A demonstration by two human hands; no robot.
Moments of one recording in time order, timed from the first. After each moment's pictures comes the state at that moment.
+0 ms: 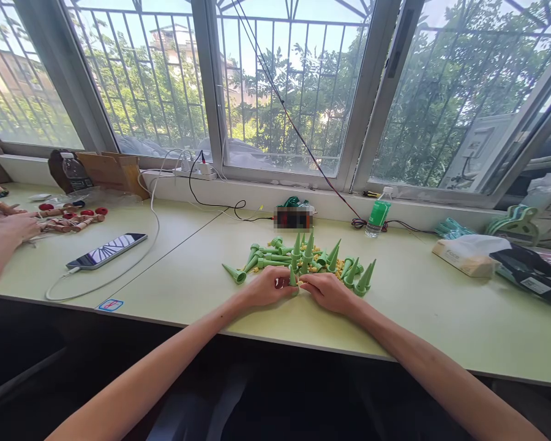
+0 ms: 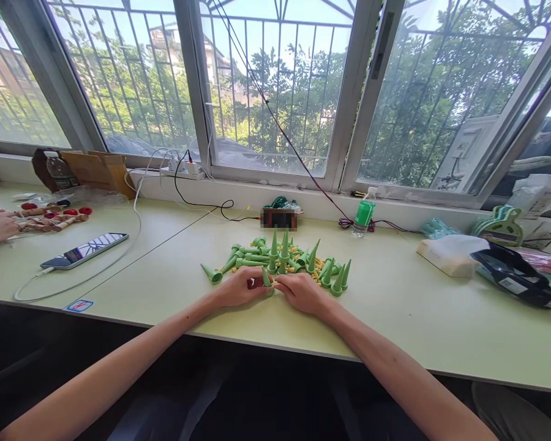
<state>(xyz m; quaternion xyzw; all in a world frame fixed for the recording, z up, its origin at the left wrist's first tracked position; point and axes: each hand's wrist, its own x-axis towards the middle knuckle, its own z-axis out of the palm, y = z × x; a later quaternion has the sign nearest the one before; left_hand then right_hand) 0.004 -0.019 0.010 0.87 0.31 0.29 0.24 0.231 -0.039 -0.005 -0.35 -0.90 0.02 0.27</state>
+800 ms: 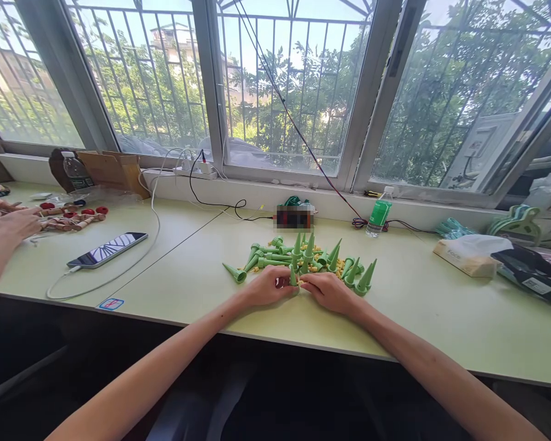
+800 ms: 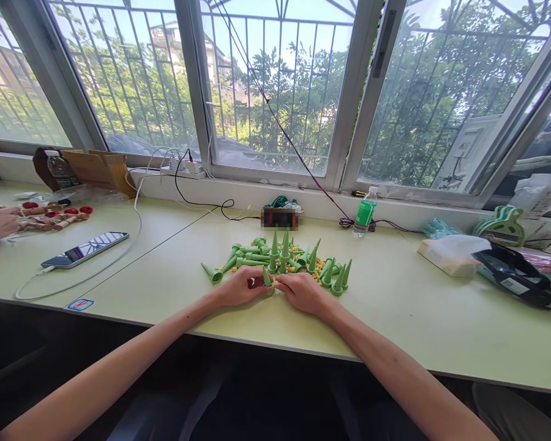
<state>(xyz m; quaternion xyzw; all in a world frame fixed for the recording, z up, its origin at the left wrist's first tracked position) 0.004 -0.020 0.011 0.88 0.31 0.28 0.23 0.230 -0.039 -0.003 -0.35 -0.89 0.03 0.27</state>
